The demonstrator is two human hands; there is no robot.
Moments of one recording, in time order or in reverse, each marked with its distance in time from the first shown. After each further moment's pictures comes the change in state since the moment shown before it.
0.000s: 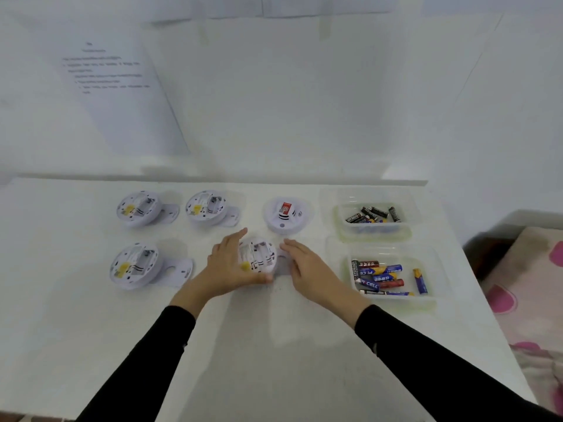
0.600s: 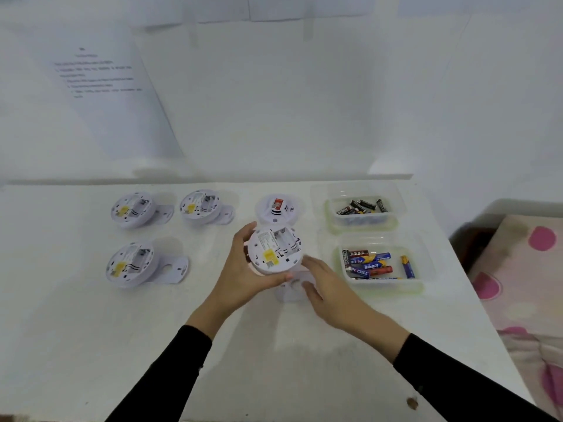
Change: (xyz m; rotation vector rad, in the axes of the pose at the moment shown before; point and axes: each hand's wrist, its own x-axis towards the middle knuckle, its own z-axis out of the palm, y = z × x) left_hand -0.041 0.029 0.034 -0.589 0.092 0.290; right_hand -0.078 -0.003 -0.019 0.030 0.014 0.059
